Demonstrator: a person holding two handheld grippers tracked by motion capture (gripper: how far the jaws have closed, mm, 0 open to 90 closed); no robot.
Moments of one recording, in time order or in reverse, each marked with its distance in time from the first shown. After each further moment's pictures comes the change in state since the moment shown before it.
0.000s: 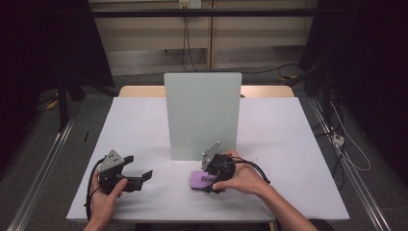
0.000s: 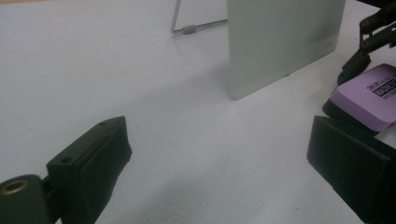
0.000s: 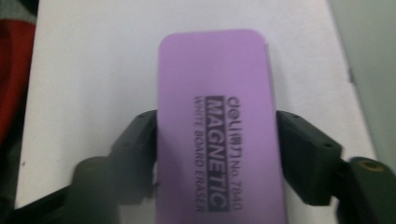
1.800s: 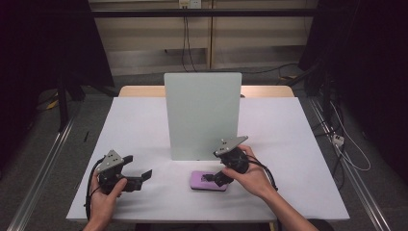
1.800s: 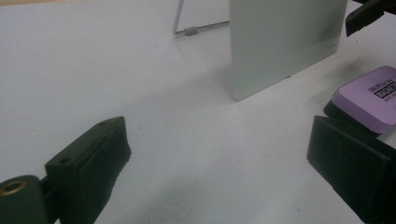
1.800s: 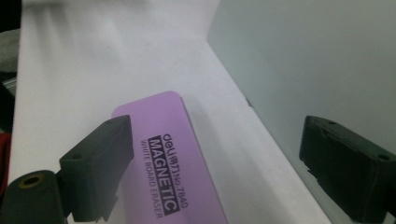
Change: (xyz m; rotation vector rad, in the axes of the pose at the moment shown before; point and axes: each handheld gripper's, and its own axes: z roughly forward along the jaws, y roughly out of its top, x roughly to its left) left arm 0.002 0.000 -0.002 0.005 0.008 0.009; right arm 0.000 -0.022 -0.032 -0.314 -0.199 0.238
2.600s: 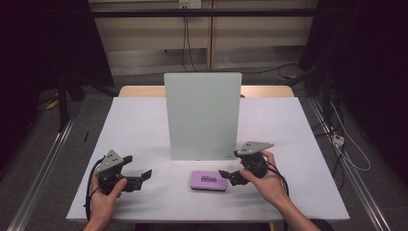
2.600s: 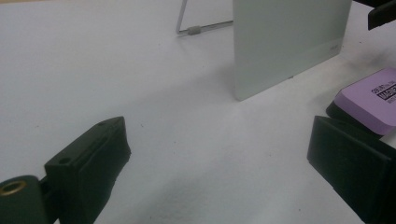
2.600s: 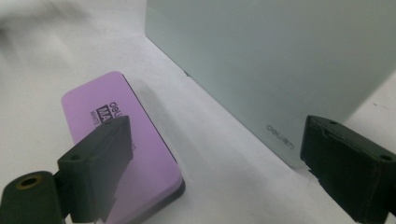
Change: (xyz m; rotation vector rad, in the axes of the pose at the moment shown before) left arm -0.001 0.000 -0.001 -0.002 0.015 -0.013; right arm -0.008 -0.042 -0.033 -0.088 -0.173 0.169
